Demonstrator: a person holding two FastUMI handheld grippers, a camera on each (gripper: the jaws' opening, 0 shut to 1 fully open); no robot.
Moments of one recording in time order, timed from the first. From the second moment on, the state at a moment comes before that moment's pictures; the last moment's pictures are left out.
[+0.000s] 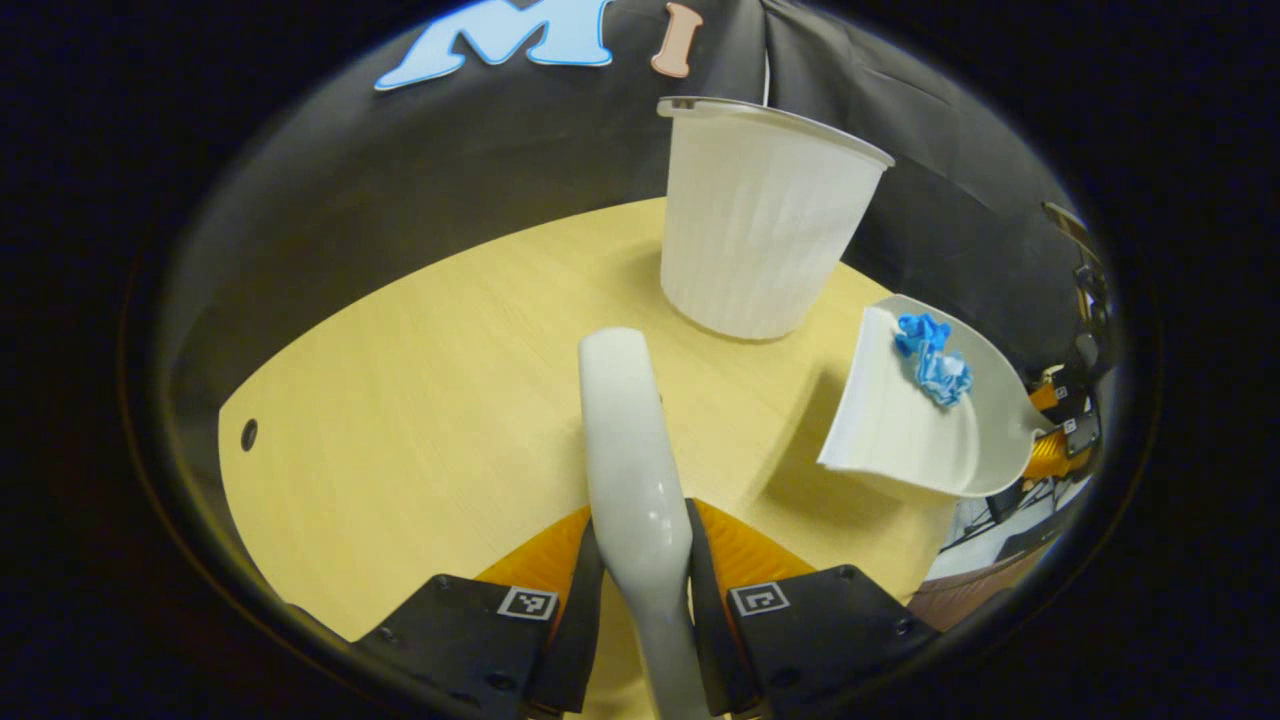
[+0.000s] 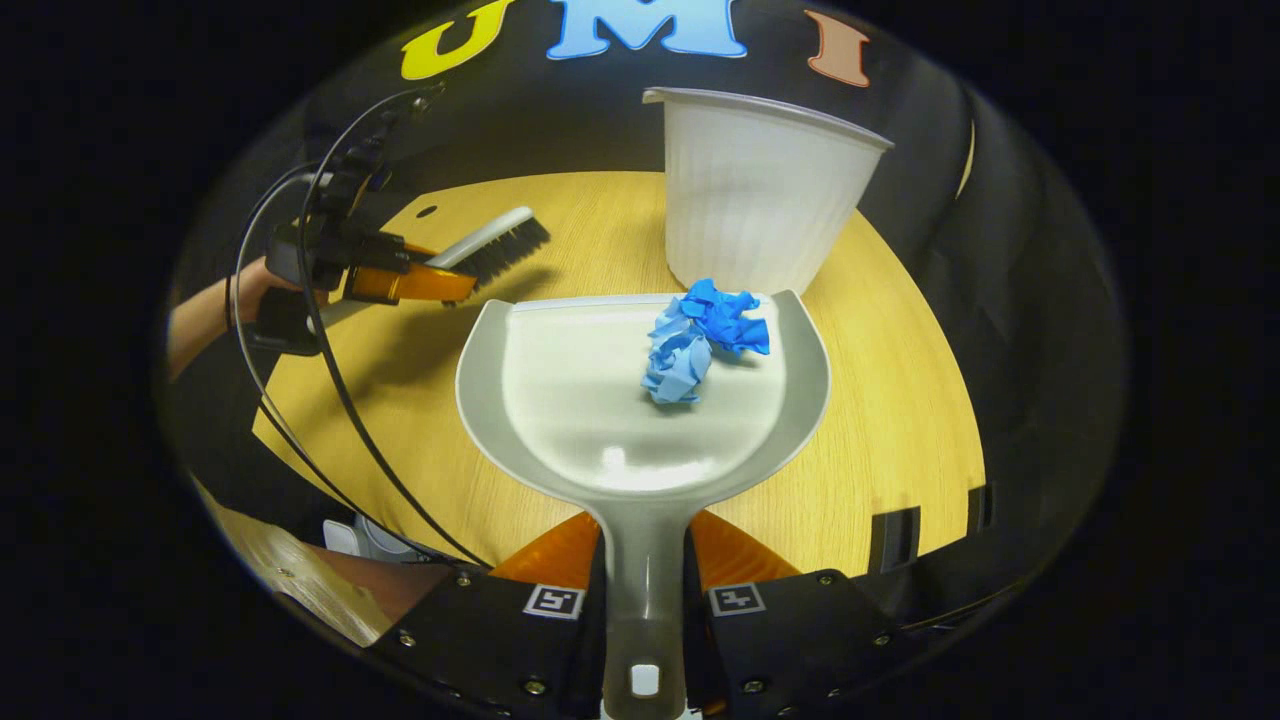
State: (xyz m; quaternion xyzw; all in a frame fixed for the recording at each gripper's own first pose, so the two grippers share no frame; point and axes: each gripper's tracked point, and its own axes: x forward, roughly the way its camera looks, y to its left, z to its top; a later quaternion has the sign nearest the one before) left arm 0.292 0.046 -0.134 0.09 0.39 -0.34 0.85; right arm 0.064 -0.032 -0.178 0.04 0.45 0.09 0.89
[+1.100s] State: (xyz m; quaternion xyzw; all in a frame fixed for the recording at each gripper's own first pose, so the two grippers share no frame) left arm 0.255 0.200 -0.281 0.06 0.39 -0.25 0.88; right arm 0.163 -0.047 0.014 0.06 0.41 0.12 0.90
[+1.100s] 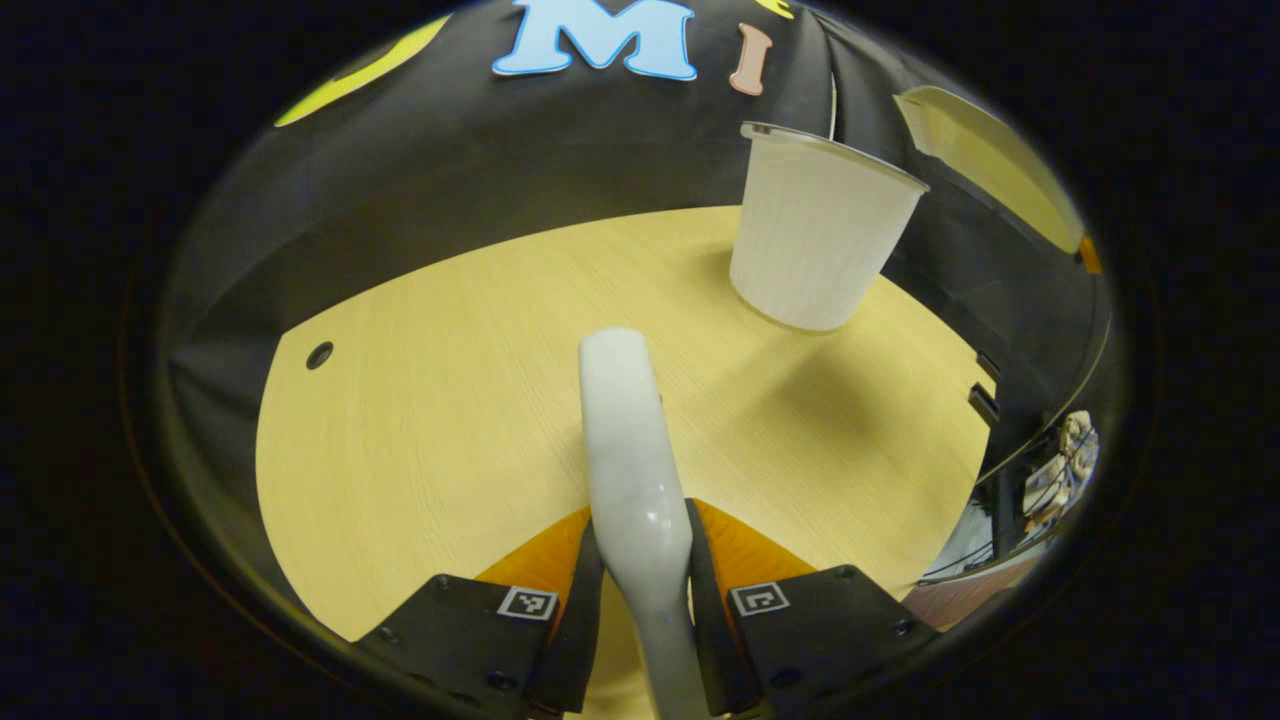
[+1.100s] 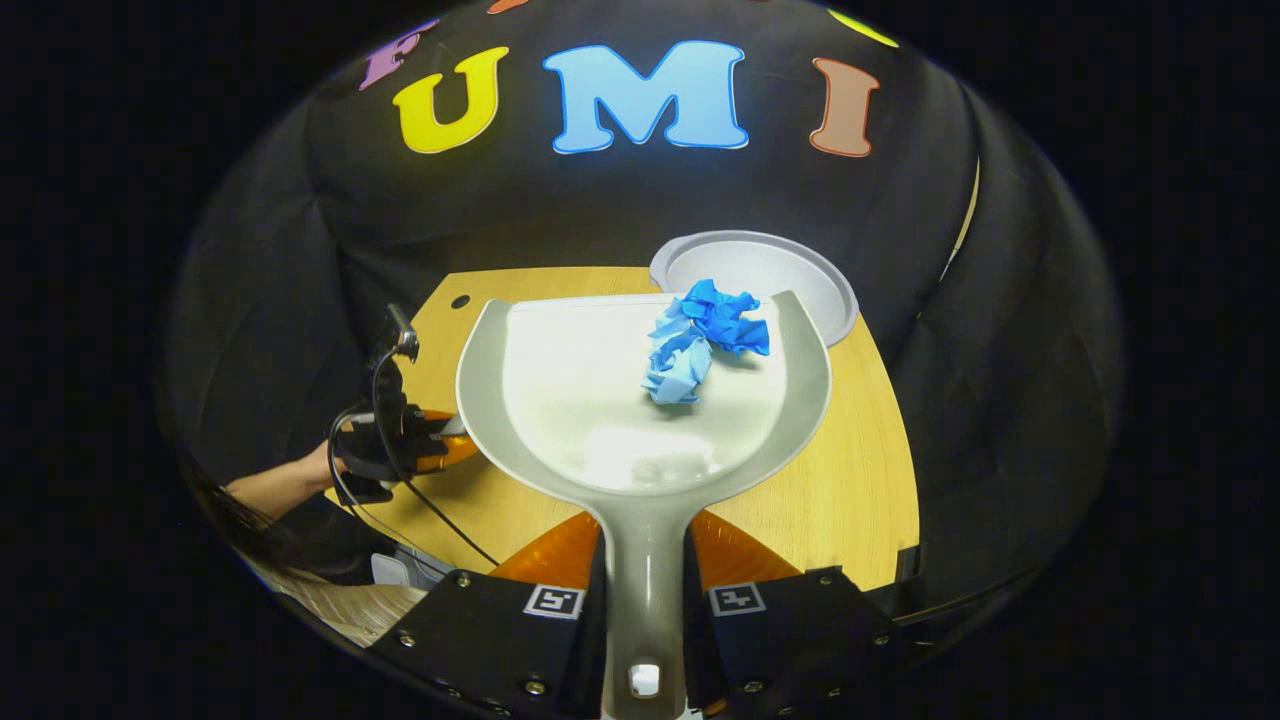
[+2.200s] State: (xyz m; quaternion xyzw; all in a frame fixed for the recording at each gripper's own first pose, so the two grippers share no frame) left arm 0.233 0.204 -0.281 0.05 0.41 -0.22 0.89; right arm 0.308 -0.050 0.064 0.58 0.32 0.18 0.73
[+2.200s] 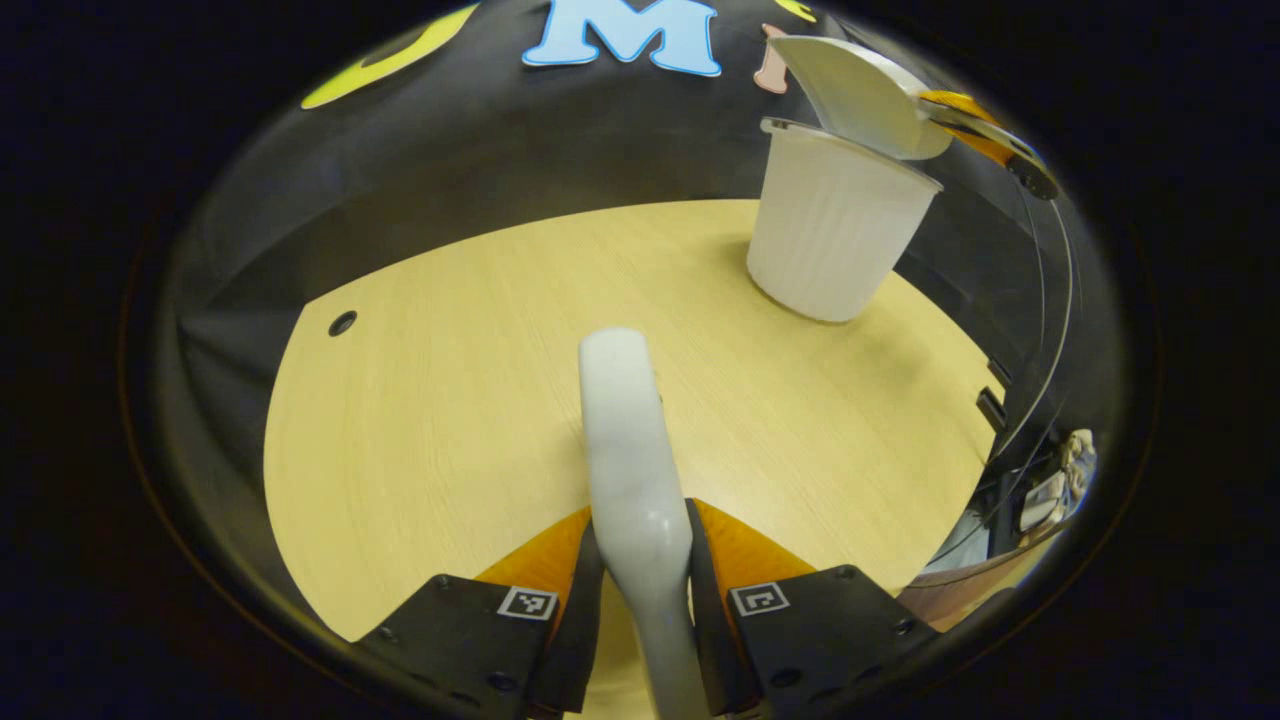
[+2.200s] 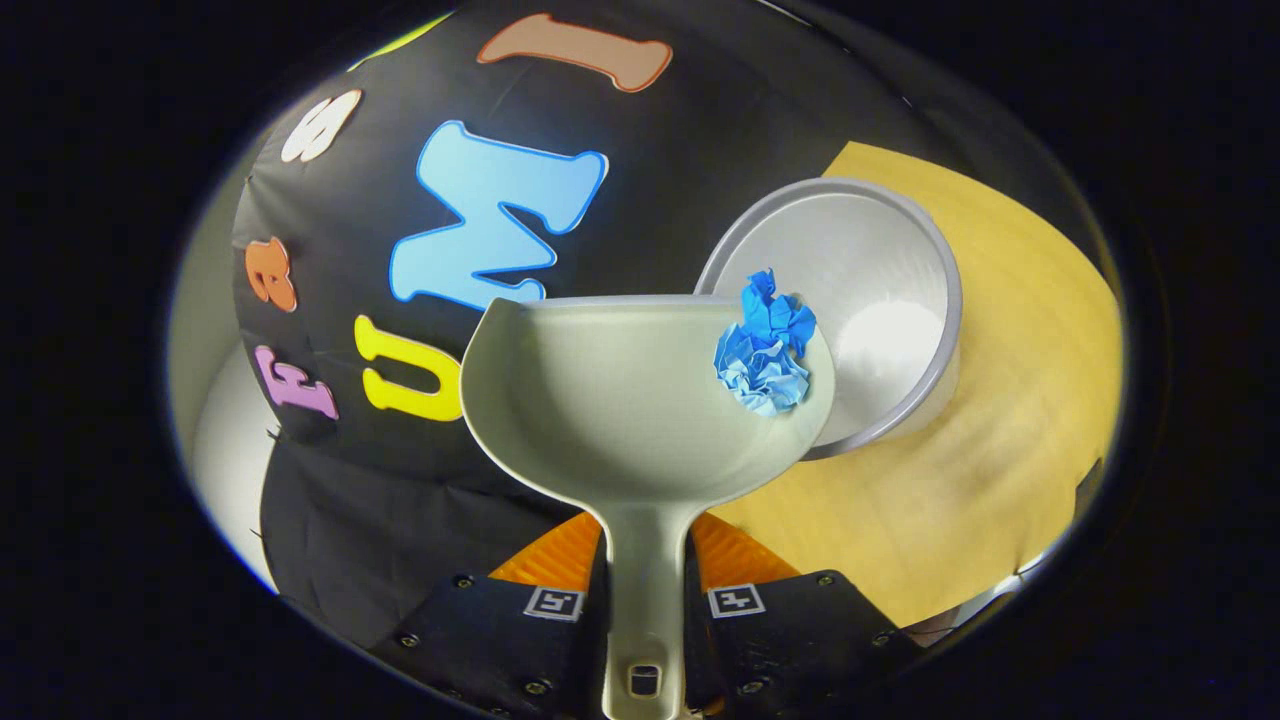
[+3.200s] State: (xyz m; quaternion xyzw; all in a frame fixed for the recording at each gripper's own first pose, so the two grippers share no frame) left arm 0.208 0.203 -0.277 0.02 0.41 -0.19 0.89; right arm 0.276 -0.032 0.081 0.68 0.24 0.23 0.65
